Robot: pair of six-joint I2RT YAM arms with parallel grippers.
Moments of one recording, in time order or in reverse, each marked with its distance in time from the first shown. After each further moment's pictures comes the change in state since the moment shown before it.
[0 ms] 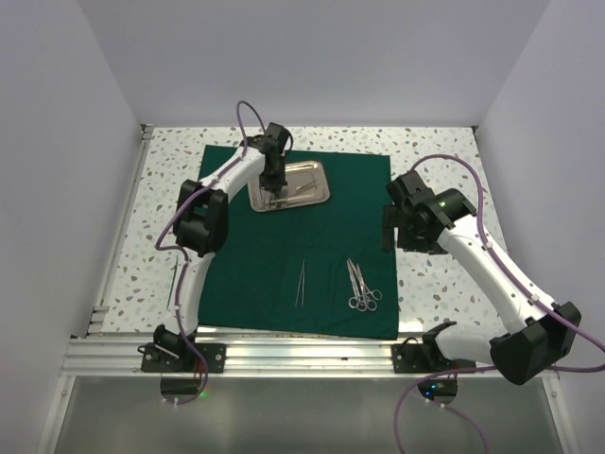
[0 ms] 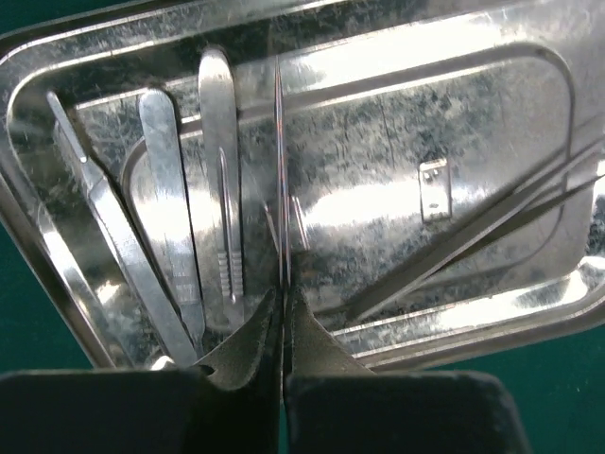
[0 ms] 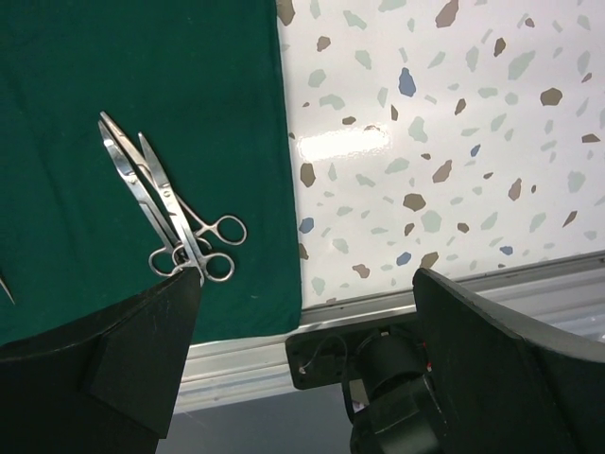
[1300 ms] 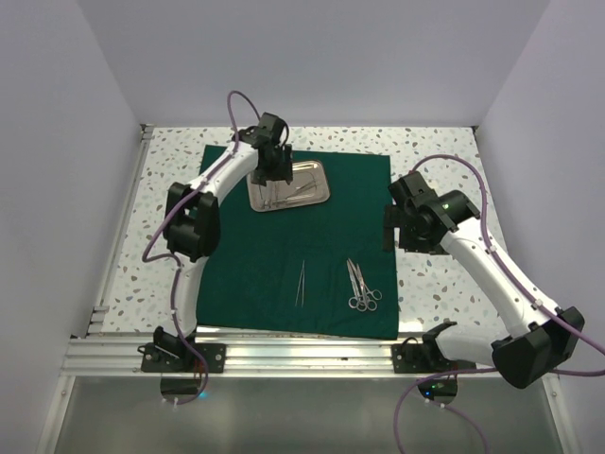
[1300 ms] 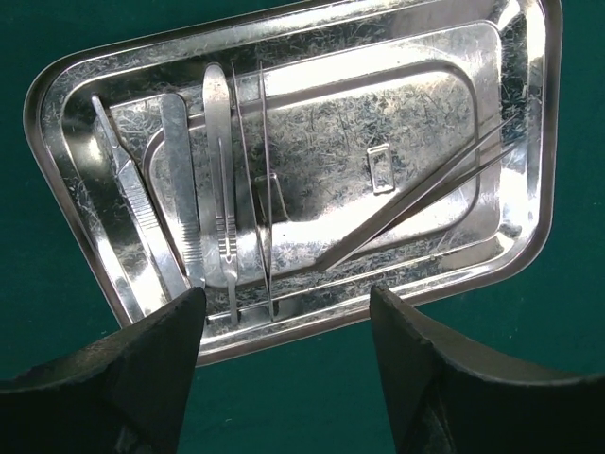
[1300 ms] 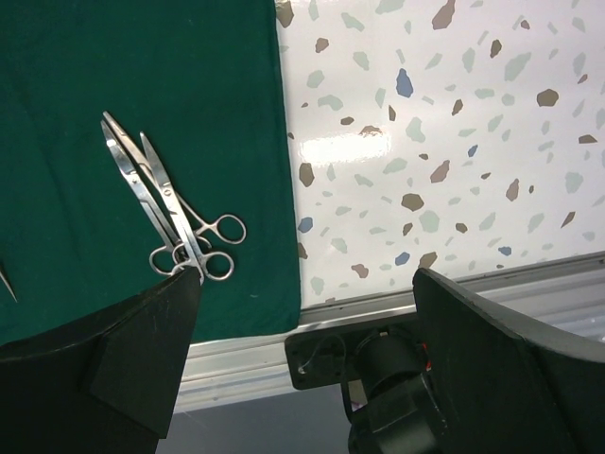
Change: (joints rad) left arm 0.006 -0.120 -0.035 -0.005 0.032 -0.015; right arm 0.000 -0.021 0.000 -0.002 0.001 -0.003
